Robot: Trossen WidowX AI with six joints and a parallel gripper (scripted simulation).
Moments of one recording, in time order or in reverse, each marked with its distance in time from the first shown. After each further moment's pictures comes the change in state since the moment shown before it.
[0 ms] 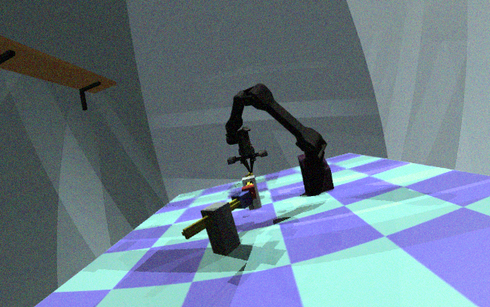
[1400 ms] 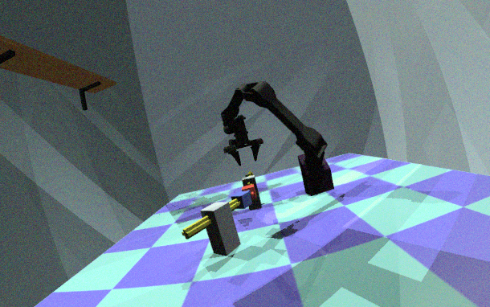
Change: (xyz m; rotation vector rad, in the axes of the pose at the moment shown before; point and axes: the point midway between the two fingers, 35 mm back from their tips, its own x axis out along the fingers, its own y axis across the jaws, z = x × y) arm -0.057 0.005 0.000 -0.517 0.016 -0.008
